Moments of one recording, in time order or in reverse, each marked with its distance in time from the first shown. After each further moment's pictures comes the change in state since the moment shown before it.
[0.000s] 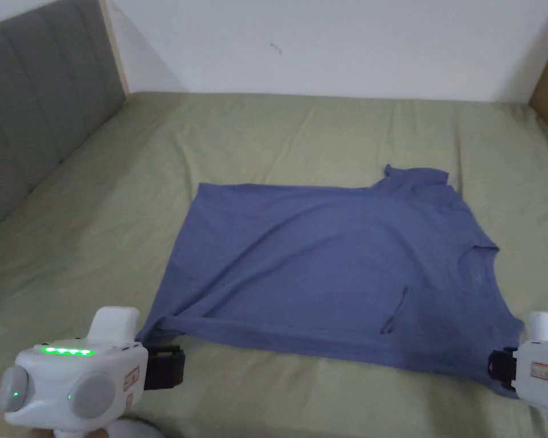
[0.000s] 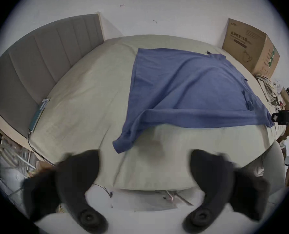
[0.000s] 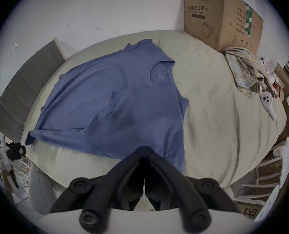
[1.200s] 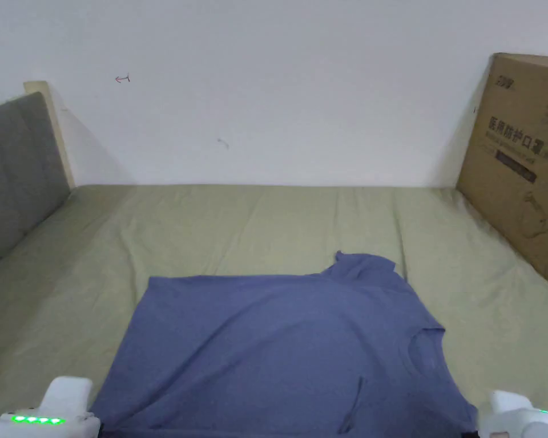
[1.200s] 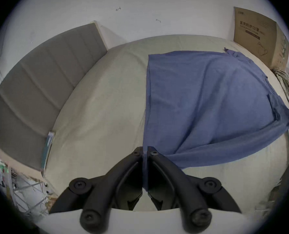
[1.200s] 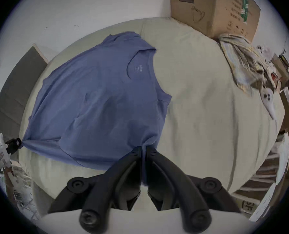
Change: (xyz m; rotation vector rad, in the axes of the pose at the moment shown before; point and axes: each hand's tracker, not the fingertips) left arm -0.008 0.076 -0.063 0.004 0.152 -0.108; right arm 0.026 0.036 -0.032 -0.117 -0.087 -0.070
